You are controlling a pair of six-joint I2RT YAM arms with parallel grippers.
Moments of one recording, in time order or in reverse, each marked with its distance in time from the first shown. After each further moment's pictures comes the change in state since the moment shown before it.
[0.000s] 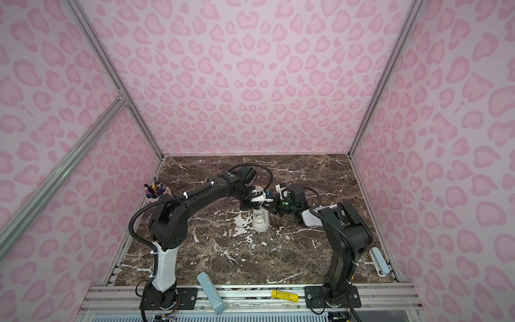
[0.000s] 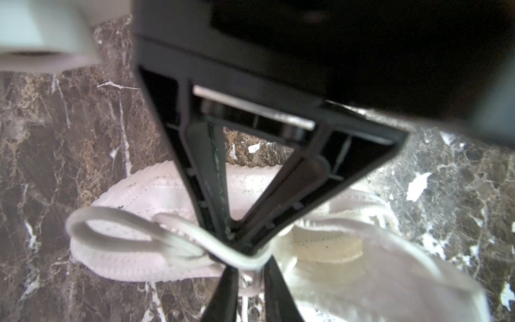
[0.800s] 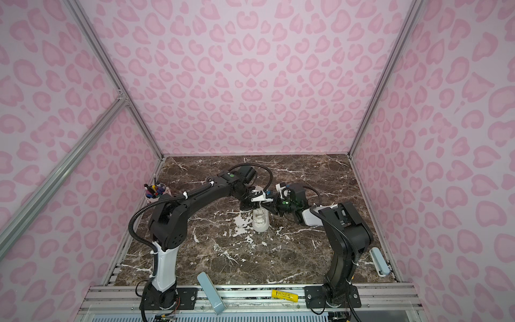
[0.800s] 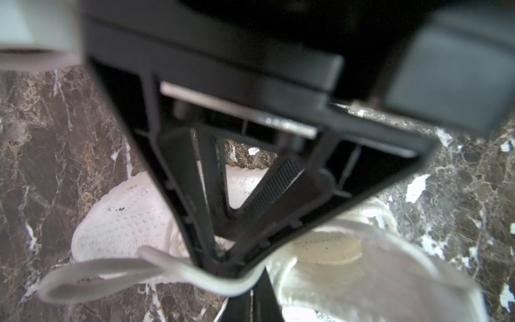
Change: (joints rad) left arm 0.000 0.000 0.000 -0.004 0.009 0.004; right arm -0.006 -0.002 0.008 -0.007 -0.003 -0.005
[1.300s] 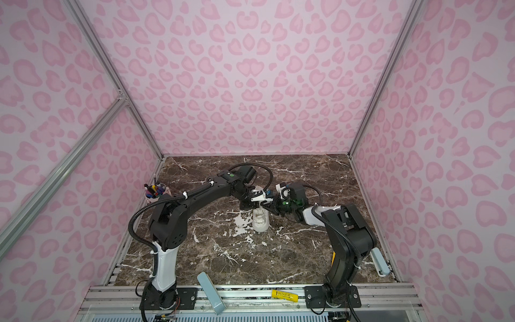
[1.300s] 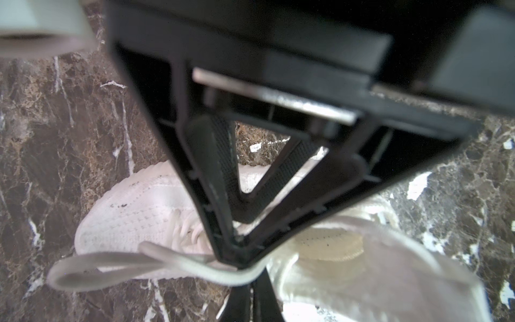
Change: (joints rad) left arm 0.000 0.000 0.008 -0.009 -0.005 0.000; right arm 0.000 -0.037 0.017 -0.134 0.016 -0.100
